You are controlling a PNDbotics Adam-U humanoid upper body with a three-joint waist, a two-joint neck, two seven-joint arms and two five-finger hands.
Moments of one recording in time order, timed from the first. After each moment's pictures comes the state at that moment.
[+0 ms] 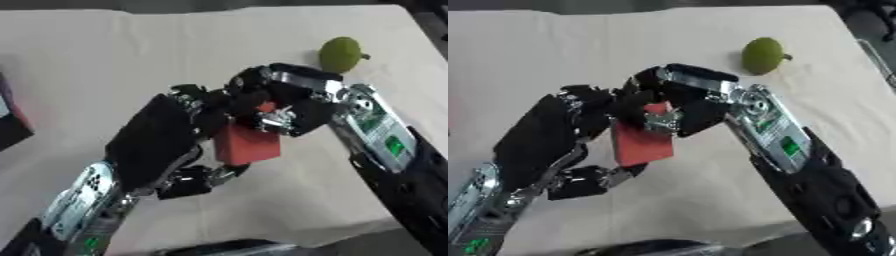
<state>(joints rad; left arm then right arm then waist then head) -0.58 0.16 -0.65 -1.80 -1.03 -0.23 0.13 -0.40 -0.45 0.25 -1.97 -0.20 0.10 0.65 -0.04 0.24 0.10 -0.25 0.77</state>
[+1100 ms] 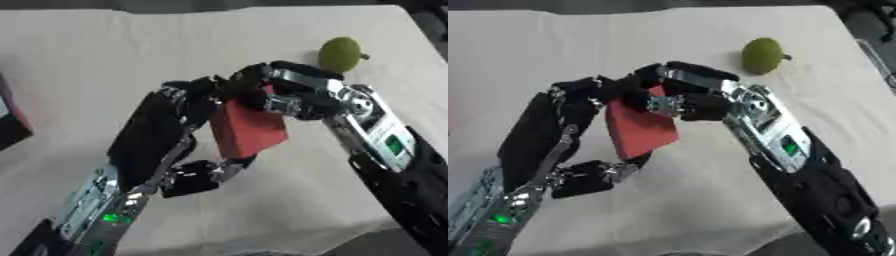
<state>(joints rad) -0.57 0.14 -0.65 -1.78 -0.93 -0.19 0.30 -0.38 -0.45 0.24 -1.97 -0.31 0.09 0.61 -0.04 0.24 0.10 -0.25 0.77</state>
